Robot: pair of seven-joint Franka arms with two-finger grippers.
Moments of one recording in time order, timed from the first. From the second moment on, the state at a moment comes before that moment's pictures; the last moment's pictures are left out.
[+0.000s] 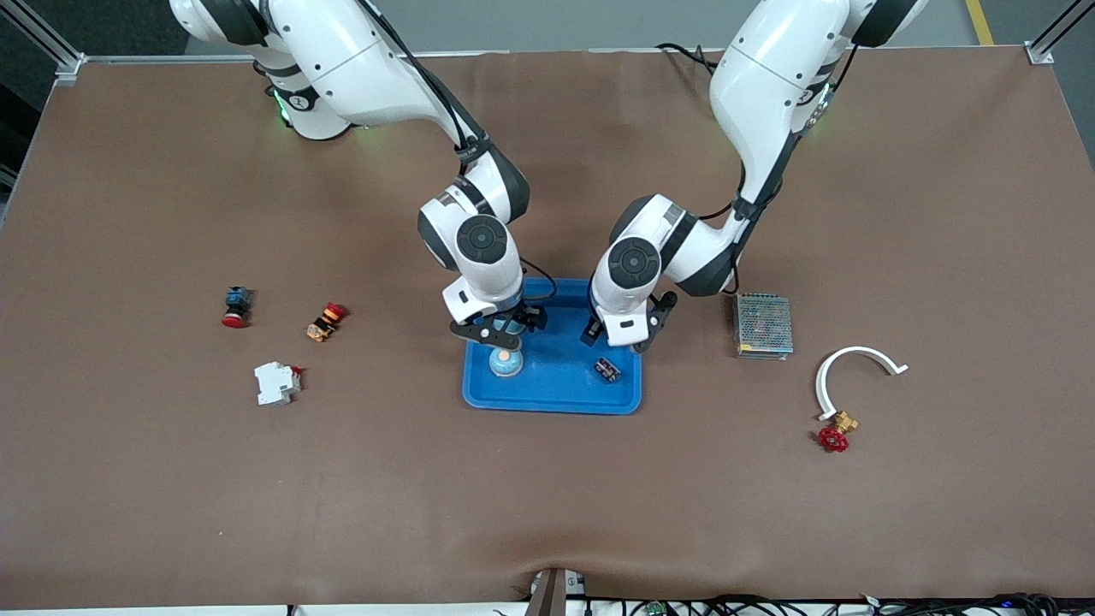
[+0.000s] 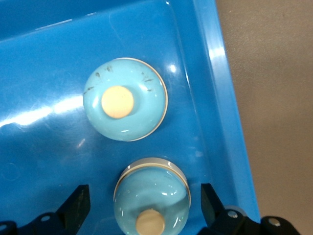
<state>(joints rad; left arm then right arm) -0.58 0.71 -0.11 -1.70 -0.06 2.34 -1.61 0.72 0.71 -0.02 -1.67 0.02 2.41 0.98</state>
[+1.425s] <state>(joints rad) -0.58 0.70 -0.11 -1.68 -0.06 2.33 -1.61 0.71 0.72 -0.02 -1.55 0.02 2.27 0.98</state>
